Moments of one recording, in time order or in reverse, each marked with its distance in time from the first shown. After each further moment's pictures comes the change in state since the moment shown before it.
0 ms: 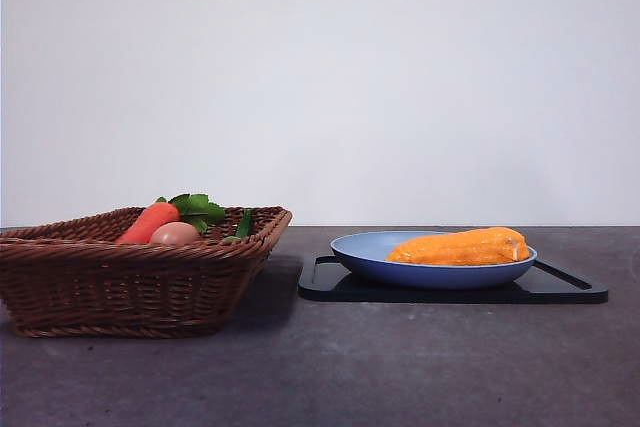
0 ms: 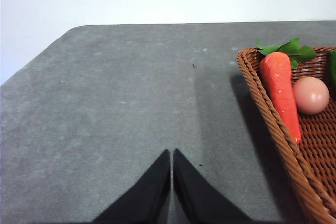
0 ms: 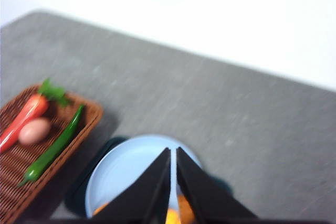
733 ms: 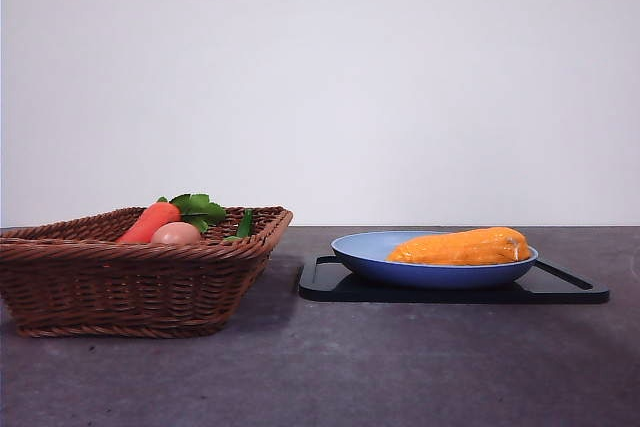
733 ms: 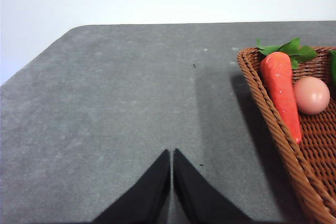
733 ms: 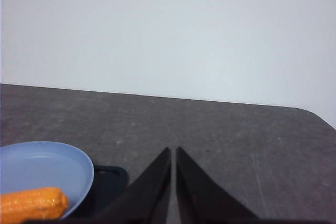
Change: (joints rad) left arm 0.000 0.000 0.000 0.000 0.000 0.000; right arm -0.245 -0.799 -0.986 0.575 0.163 0.014
